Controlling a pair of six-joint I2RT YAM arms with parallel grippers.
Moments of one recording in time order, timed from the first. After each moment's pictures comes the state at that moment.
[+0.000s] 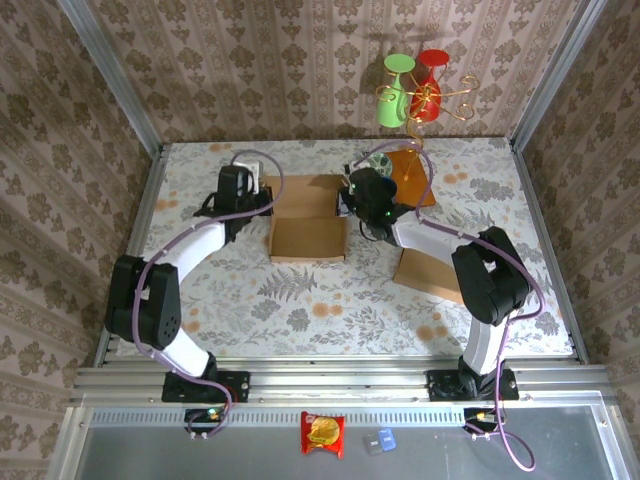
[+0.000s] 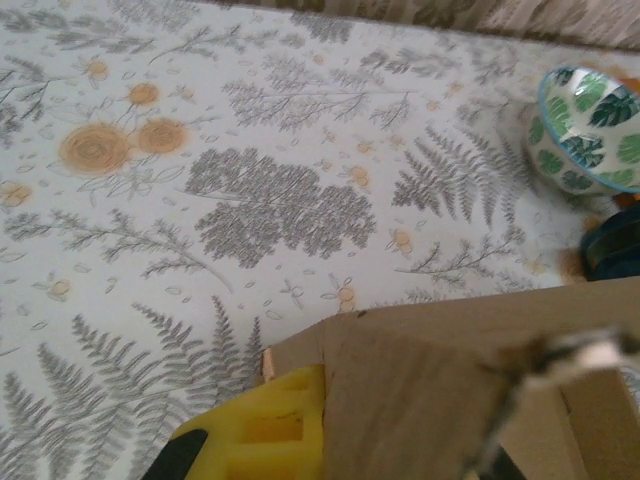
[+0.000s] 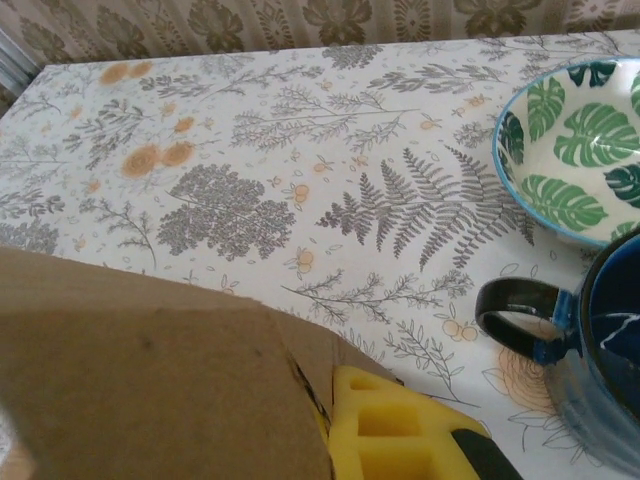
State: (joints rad) left arm -0.33 1.58 1.00 0.00 0.11 -0.27; right arm 0.55 1.83 1.20 0.12 0.15 0.37
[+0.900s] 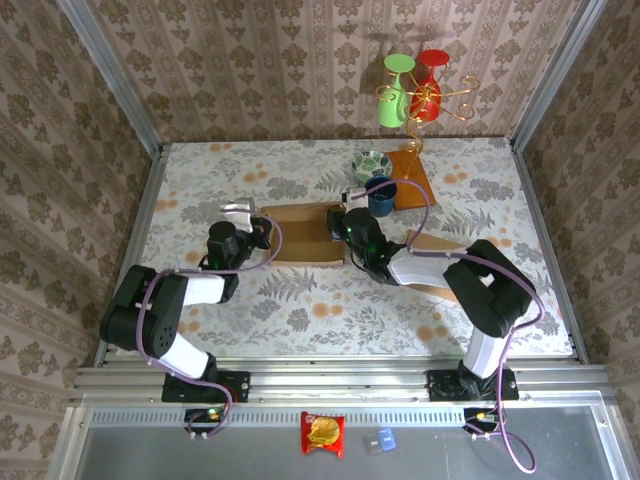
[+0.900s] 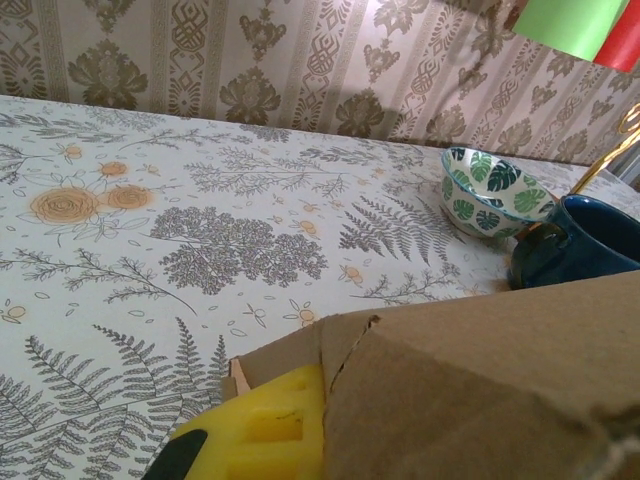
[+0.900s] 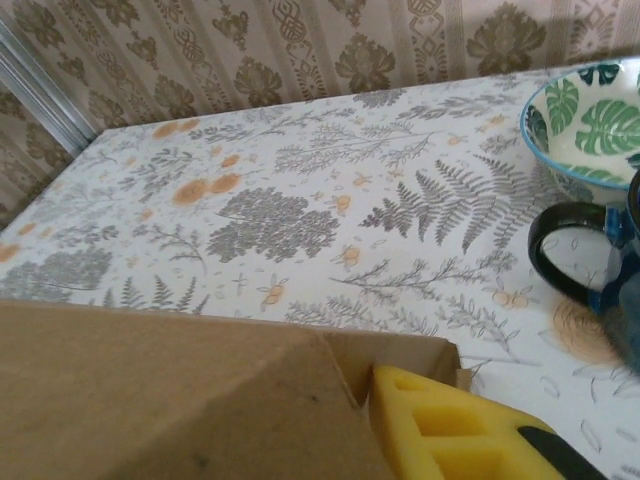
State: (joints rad) left arm -0.34 1.54 0.45 0.89 0.16 -0.28; right arm 0.70 1.75 0.91 0.50 0.33 0.44
